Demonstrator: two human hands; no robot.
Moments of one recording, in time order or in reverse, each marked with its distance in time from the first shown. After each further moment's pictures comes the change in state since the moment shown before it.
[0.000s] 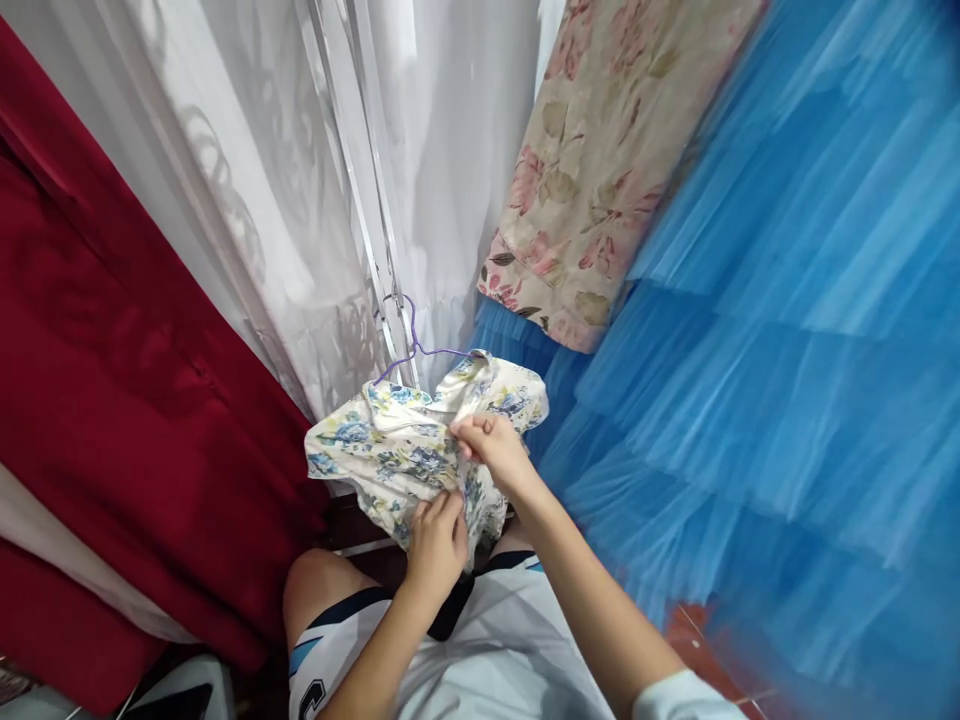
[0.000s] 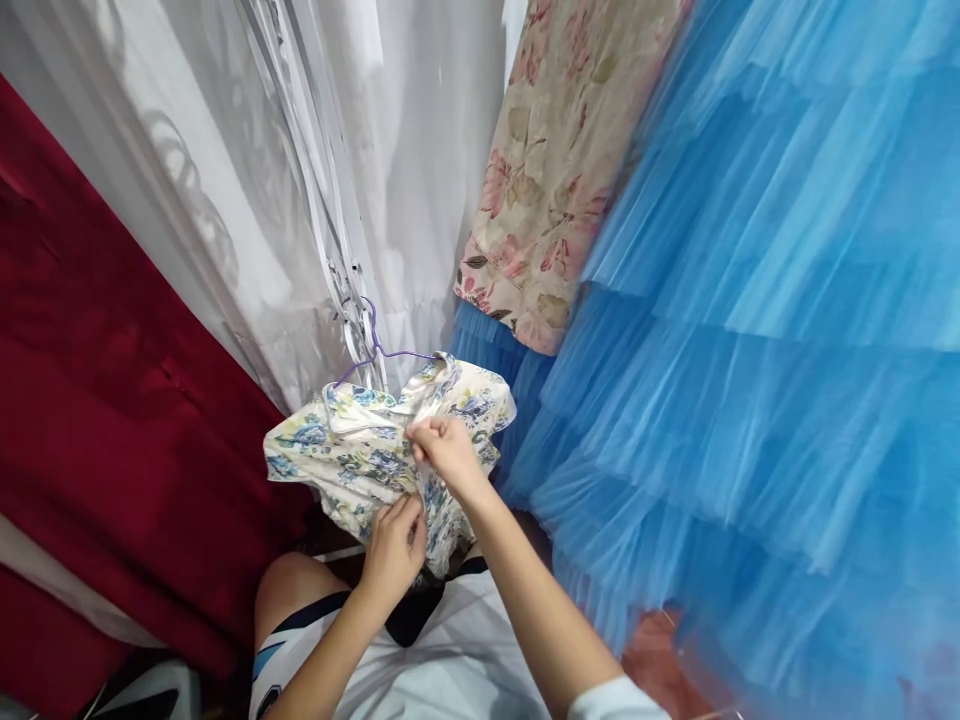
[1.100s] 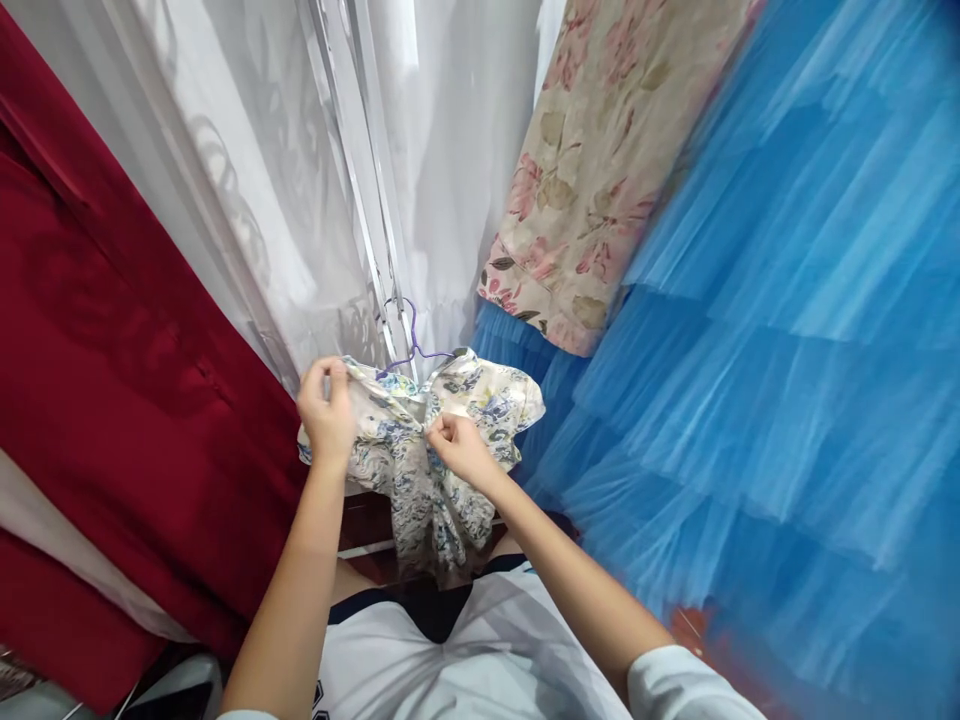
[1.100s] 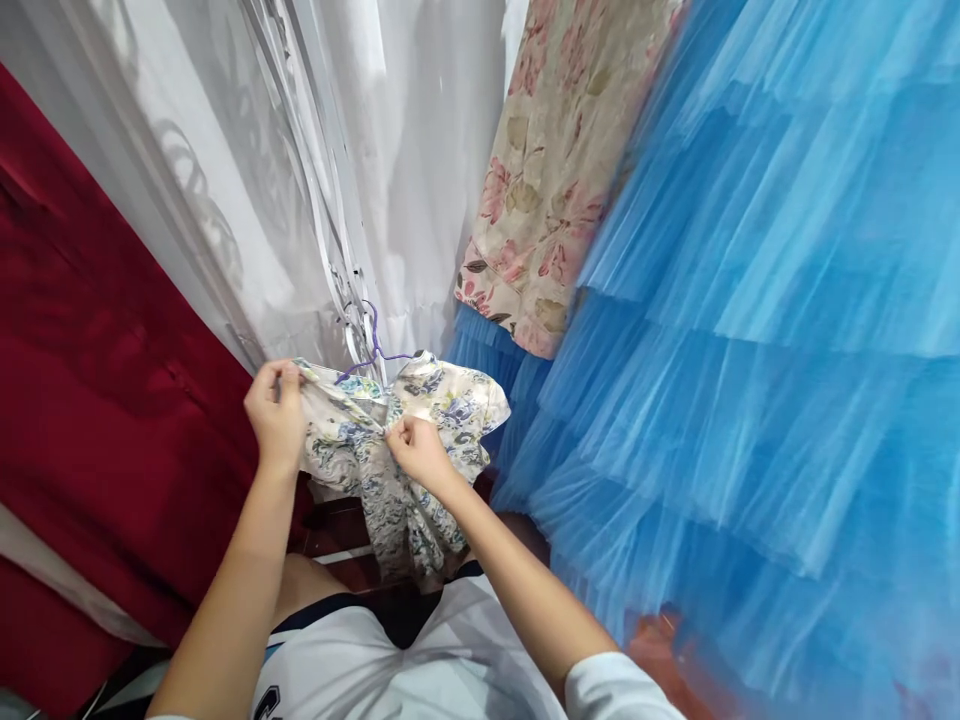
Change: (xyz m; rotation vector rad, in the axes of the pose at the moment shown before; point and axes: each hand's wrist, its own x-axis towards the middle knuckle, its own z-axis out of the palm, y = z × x) left_hand 0.123 -0.049 -0.155 -0.363 0.937 -0.002; right_hand 0.026 0.027 0.020 -0.309 -0.030 -0.151
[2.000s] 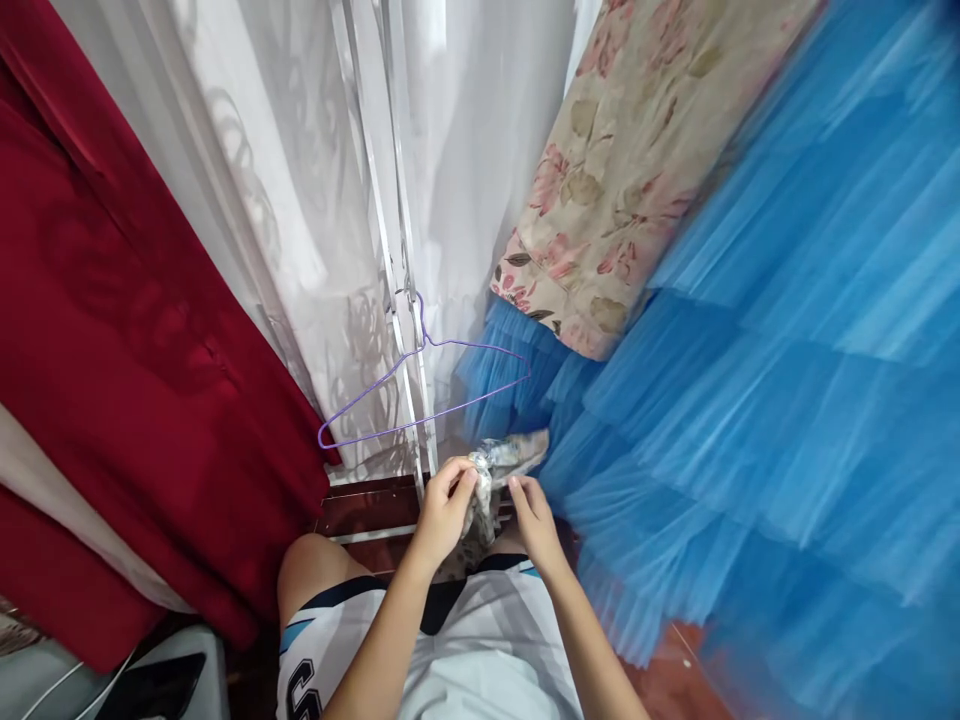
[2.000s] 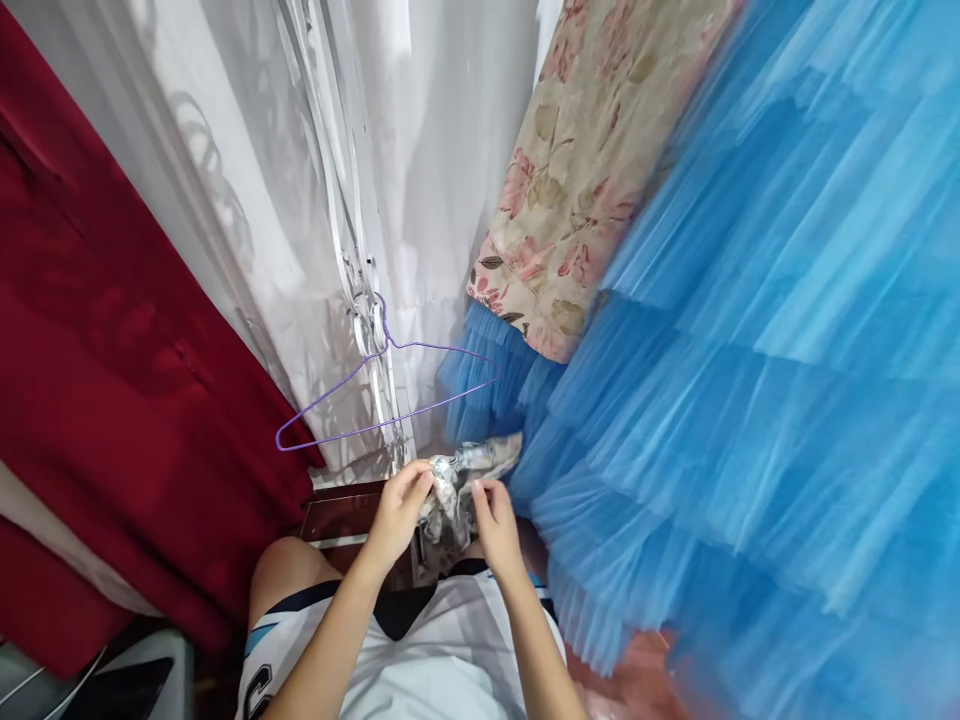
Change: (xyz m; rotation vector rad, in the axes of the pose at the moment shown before) left_hand -0.180 0.035 0.039 -0.516 -0.693 -0.531; right_hand -0.112 0.101 -0.056 0.071 0.425 0.246
